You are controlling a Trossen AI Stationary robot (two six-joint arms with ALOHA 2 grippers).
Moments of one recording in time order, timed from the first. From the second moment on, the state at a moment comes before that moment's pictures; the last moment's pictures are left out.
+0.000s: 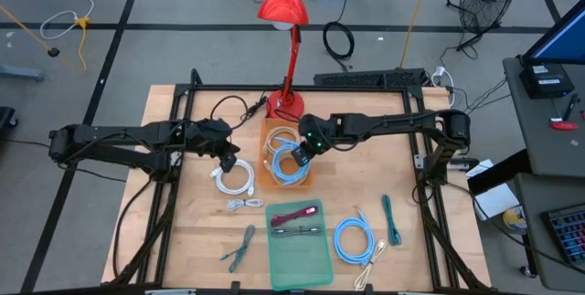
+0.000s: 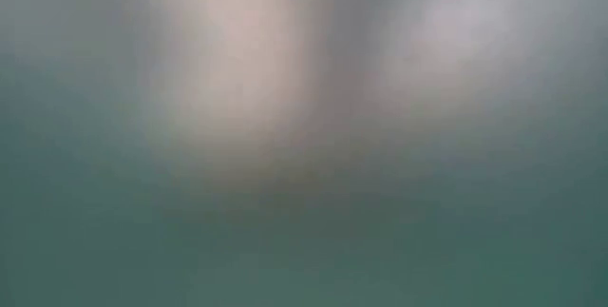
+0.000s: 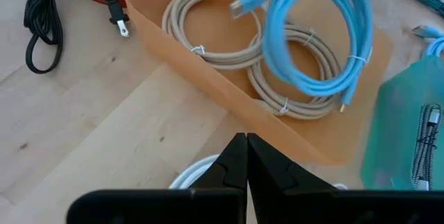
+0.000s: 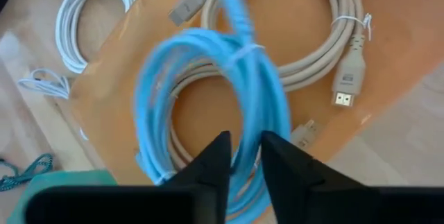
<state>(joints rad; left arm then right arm) 0.14 0.90 0.65 -0.55 -0.08 -0.53 -0.14 1.77 1.32 -0.52 -0.04 0.72</state>
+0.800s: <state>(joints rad) 0.14 0.90 0.65 -0.55 -0.08 -0.53 -0.16 1.77 1.32 -0.45 0.06 0.56</state>
